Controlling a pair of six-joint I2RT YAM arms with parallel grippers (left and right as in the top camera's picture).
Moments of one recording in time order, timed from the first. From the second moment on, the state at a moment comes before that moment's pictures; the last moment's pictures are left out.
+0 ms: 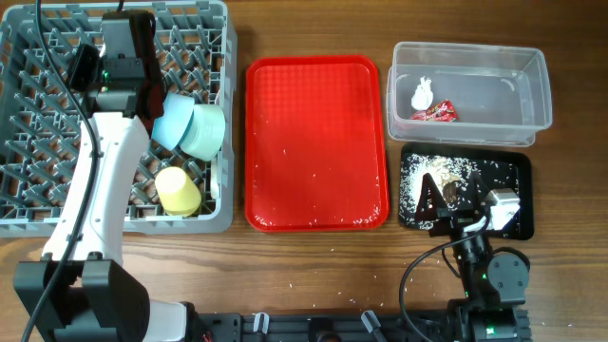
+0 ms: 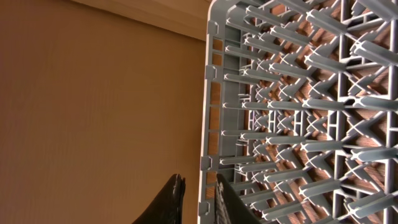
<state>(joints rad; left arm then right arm) 0.00 1.61 1.40 -0.53 -0.93 0.63 0.04 0.02 0.01 0.00 -0.11 0.31</state>
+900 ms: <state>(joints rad) -0.50 1.14 1.40 -1.05 0.05 -0.14 0.04 0.01 0.01 0.00 -0.10 0.31</state>
